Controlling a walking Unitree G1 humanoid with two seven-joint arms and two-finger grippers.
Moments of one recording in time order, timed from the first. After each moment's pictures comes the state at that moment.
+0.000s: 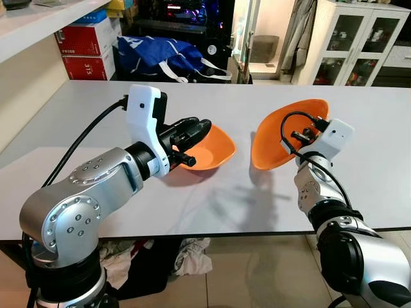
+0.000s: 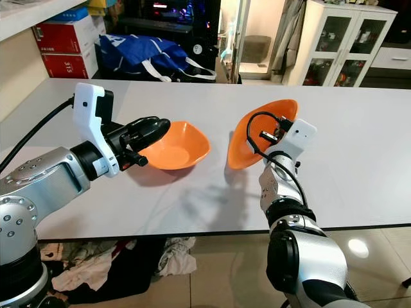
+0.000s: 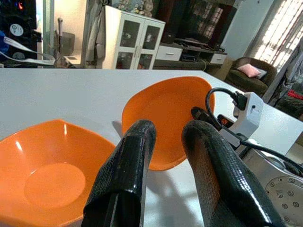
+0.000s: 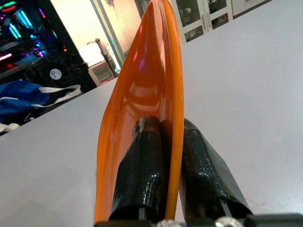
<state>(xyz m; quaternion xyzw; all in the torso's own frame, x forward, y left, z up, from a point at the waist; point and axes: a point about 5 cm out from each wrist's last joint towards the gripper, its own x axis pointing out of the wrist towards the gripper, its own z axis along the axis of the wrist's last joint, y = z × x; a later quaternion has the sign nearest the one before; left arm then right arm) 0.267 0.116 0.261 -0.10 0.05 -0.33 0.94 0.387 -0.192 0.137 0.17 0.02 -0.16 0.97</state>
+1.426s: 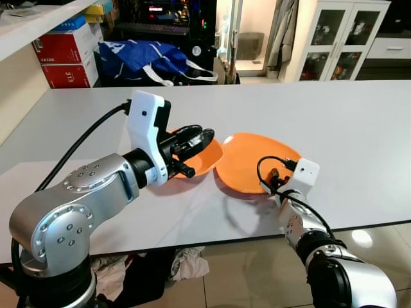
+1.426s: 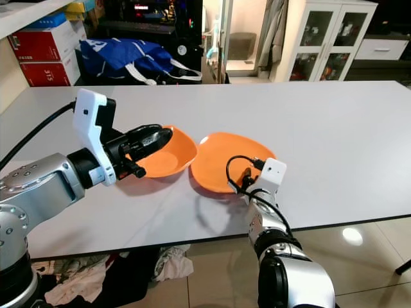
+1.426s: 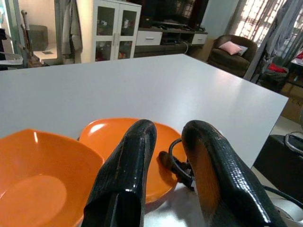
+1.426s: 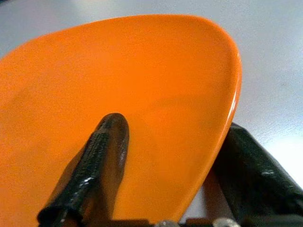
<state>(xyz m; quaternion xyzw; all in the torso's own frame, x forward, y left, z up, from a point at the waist) 0.255 0.116 0.260 -0.07 0.05 -0.36 0.93 0.350 -0.161 0.057 0.13 0.17 -0.11 0.97</state>
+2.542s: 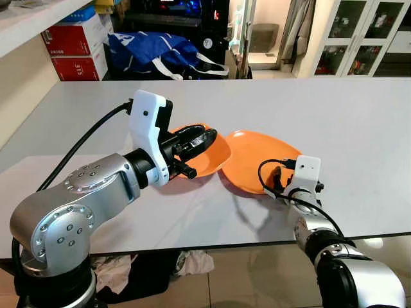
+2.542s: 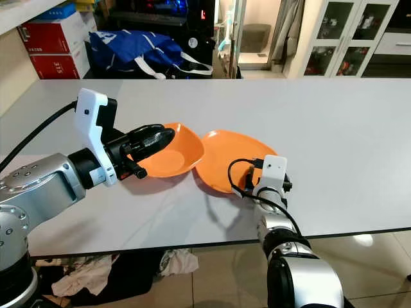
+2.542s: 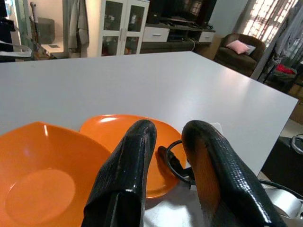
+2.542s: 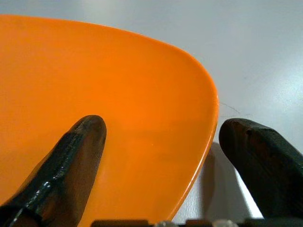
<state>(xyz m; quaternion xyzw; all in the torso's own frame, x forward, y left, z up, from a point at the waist) 0.255 0.114 0.260 -0.07 0.05 -0.37 0.92 0.353 -0.180 0.067 -0.01 0.15 -0.13 0.98</state>
